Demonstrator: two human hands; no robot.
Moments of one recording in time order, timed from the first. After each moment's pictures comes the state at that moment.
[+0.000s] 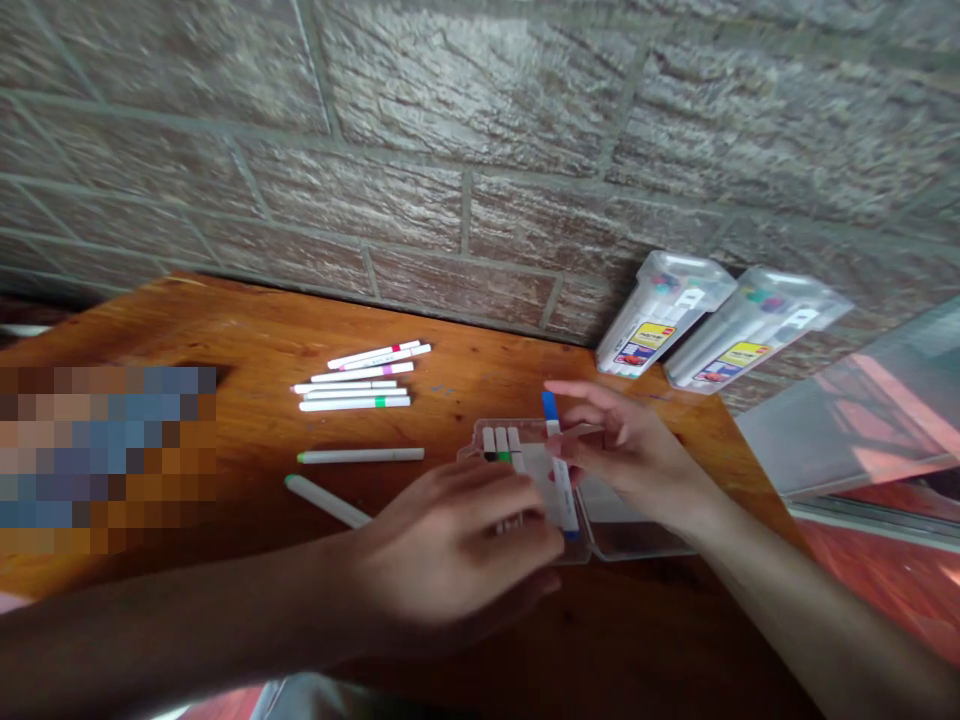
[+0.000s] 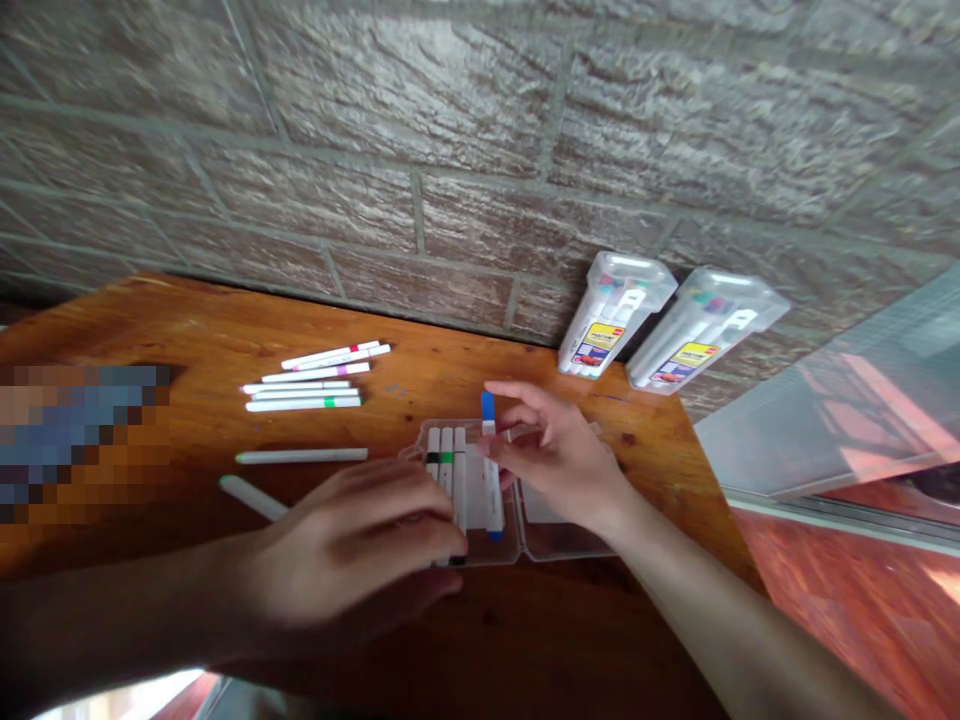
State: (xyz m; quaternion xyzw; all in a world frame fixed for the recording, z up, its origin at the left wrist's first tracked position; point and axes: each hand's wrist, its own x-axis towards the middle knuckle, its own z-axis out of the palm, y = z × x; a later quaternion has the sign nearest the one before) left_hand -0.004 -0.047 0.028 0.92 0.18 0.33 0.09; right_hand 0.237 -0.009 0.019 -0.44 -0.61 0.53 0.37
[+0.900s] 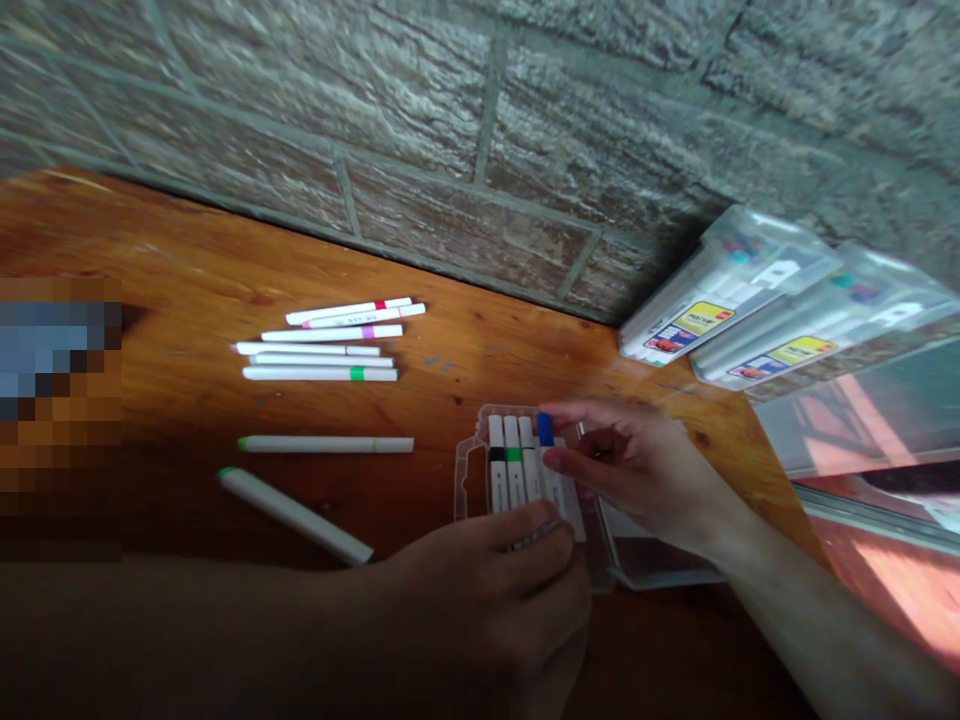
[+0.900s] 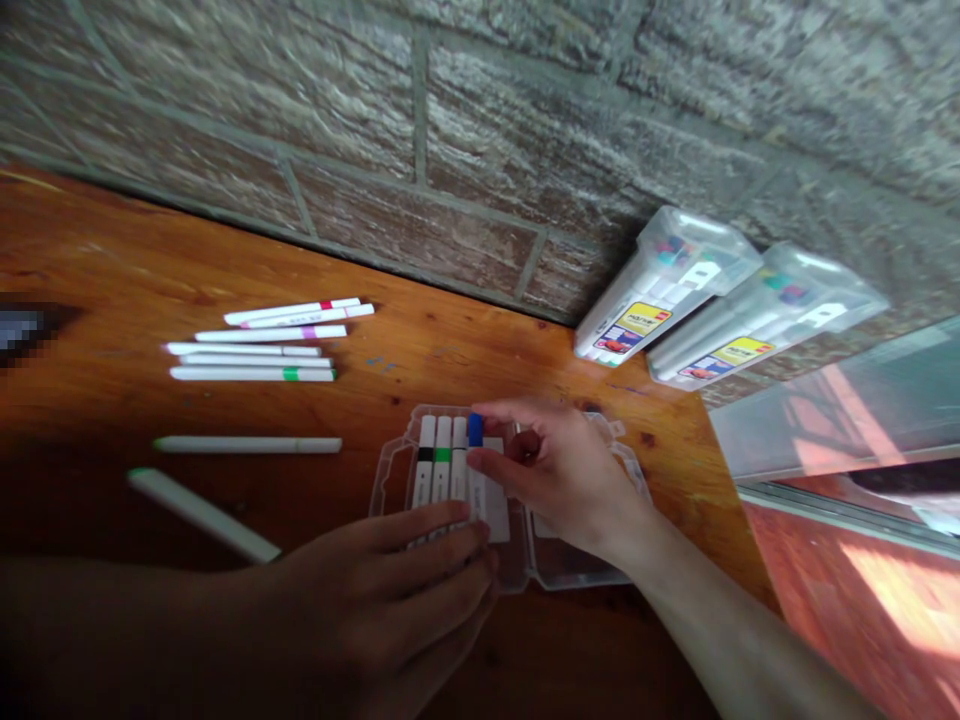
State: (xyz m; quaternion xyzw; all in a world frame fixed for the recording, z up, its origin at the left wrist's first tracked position) left_hand 0.010 -0.056 -0.010 0.96 0.10 0.24 -0.04; right_hand 0.232 -0.003 0.006 -0.52 -0.70 0.42 0.24
